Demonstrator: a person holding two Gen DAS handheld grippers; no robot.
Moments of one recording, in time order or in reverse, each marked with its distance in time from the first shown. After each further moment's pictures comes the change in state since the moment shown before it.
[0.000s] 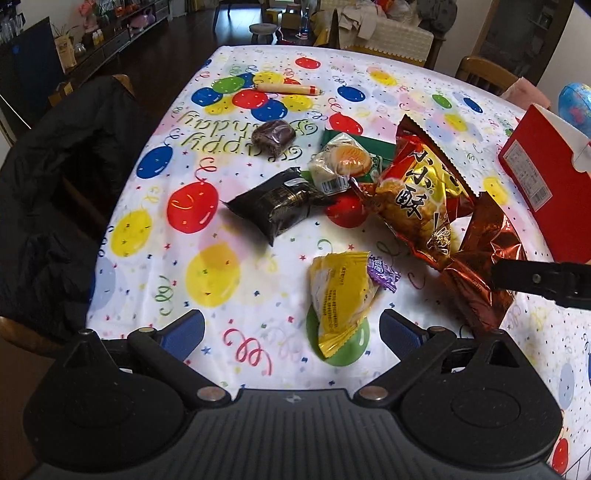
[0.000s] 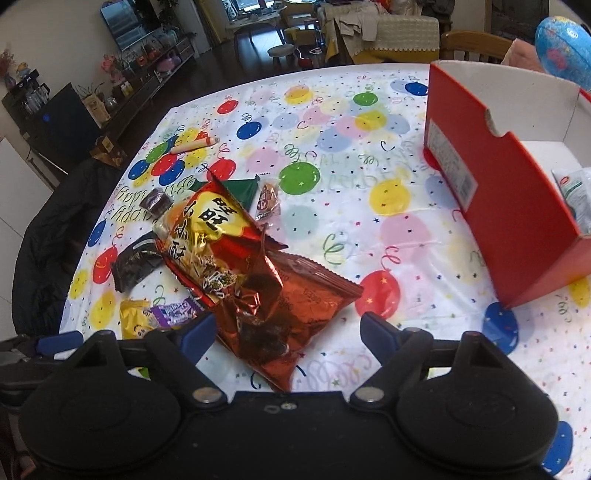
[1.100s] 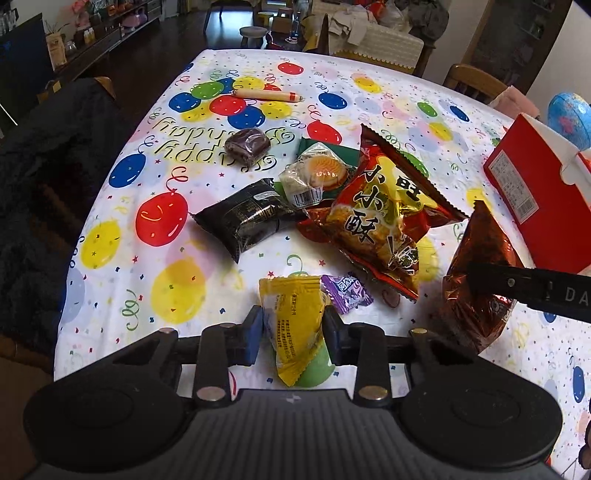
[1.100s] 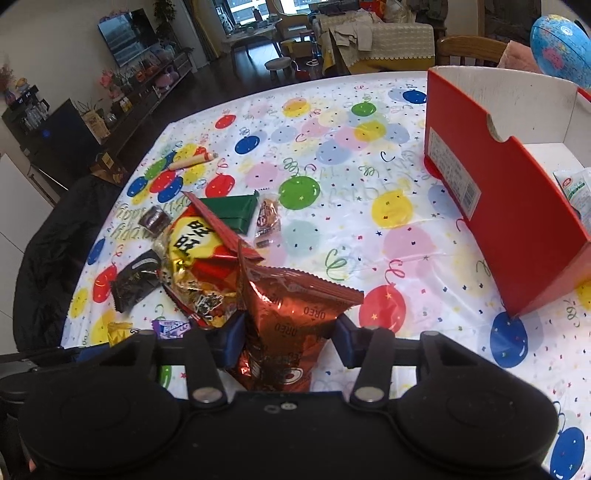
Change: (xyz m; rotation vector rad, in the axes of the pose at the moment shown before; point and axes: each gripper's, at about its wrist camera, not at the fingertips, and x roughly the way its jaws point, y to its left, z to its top) left arm 0.001 -0.012 0.009 -0.018 -0.019 -0.054; right arm -0.001 -0.003 0.002 0.023 -0.047 0.015
